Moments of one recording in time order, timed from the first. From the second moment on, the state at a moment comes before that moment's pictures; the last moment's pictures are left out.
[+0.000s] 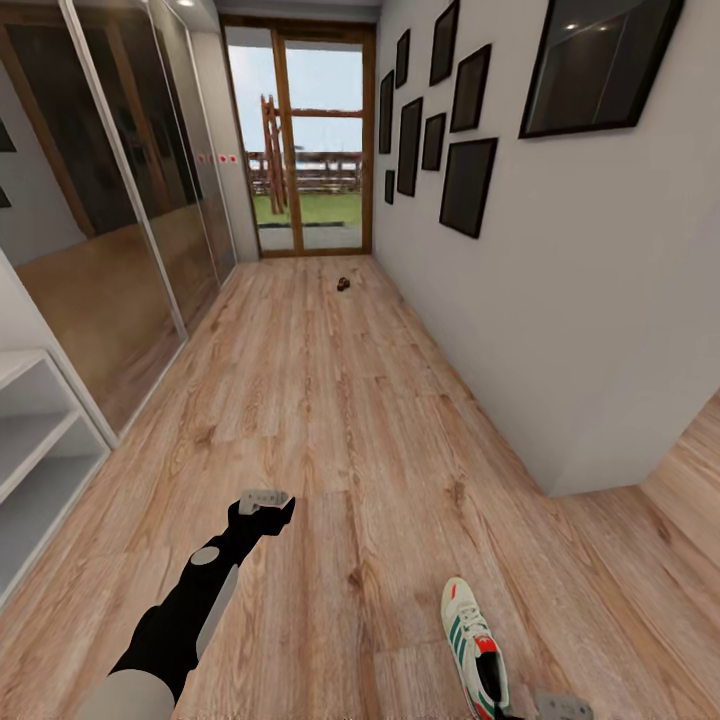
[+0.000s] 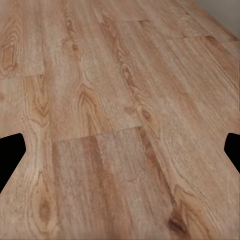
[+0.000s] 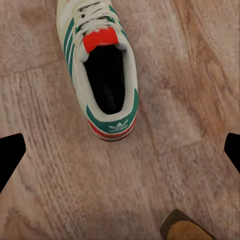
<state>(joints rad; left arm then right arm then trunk) -0.50 -0.02 -0.02 -0.92 0.01 0.11 -0.12 -0.09 0.00 -0.16 -0.75 -0.01 0.05 -0.01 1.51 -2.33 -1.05</state>
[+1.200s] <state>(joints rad) -0.50 -0.02 -0.02 -0.92 0.01 0.10 -0.11 -0.09 -0.01 -0.16 -0.78 0.00 0.05 0.00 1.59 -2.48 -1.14</state>
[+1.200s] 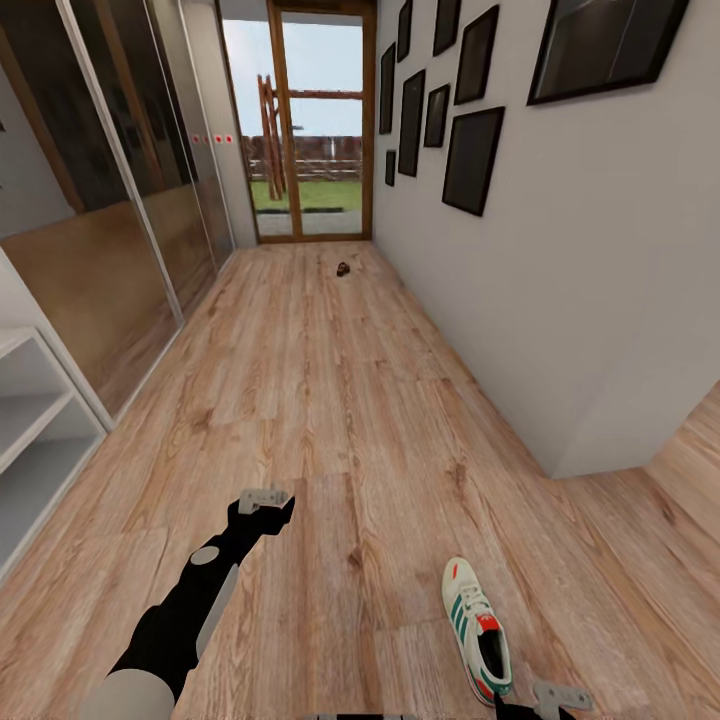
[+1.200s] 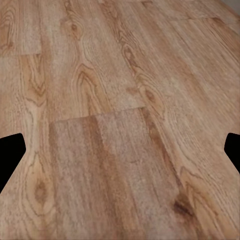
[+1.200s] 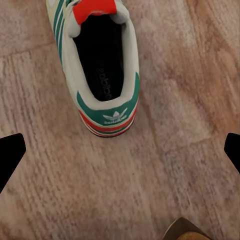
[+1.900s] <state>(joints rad) -0.50 -0.02 -0.02 -0.93 0.00 0.09 -0.11 -0.09 -0.01 -0.16 -0.95 0.00 0.06 -0.01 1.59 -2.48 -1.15</state>
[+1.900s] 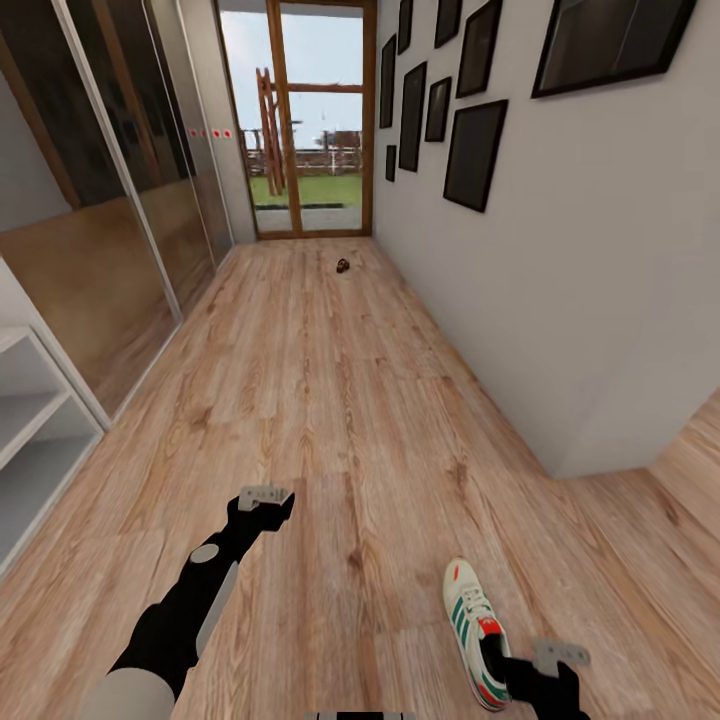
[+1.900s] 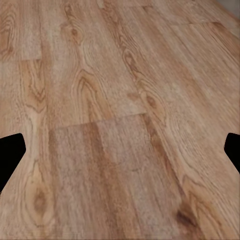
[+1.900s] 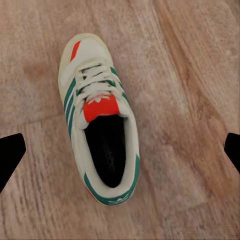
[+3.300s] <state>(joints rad) -0.50 -0.02 -0.02 -0.93 0.00 0.09 -0.11 -0.09 0.00 -0.16 -0.95 0.00 0.06 -0.01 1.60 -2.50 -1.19</state>
